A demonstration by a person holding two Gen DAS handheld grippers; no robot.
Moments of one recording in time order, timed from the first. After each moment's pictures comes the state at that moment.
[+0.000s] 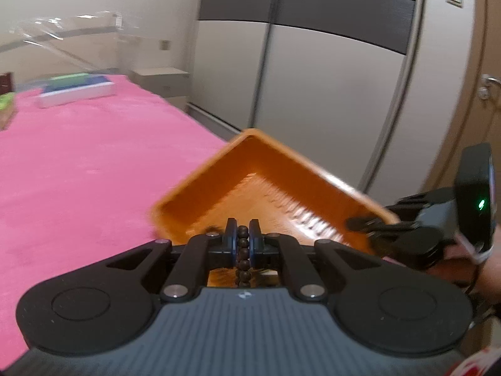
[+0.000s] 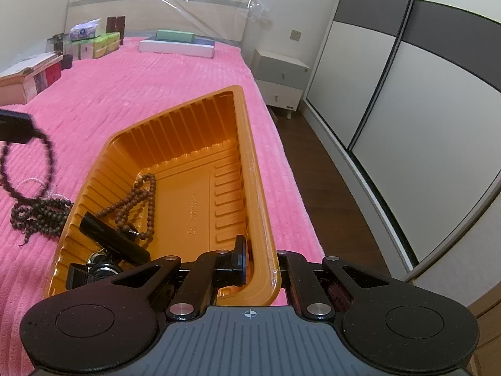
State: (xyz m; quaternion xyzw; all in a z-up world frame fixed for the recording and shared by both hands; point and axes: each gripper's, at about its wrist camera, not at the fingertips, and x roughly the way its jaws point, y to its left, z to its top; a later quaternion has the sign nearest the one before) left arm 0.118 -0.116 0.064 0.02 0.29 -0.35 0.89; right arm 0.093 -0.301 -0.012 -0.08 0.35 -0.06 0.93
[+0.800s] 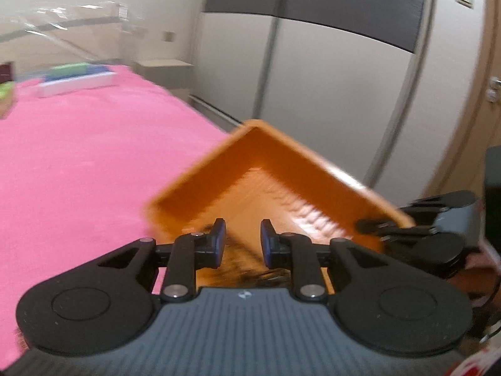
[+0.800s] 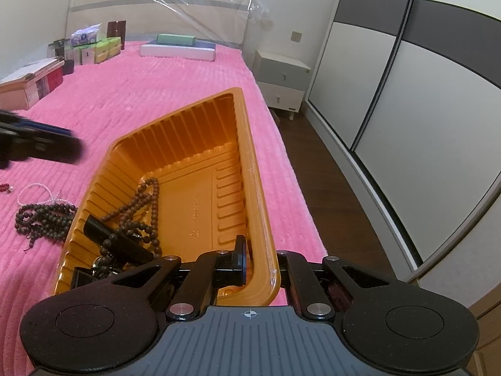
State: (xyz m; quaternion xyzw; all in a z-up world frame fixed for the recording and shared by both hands) left arm 0.128 -0.106 0.045 0.01 0.30 -0.32 0.90; right arm 0.088 -0.304 -0.009 -0.07 0.35 -0.06 0.93
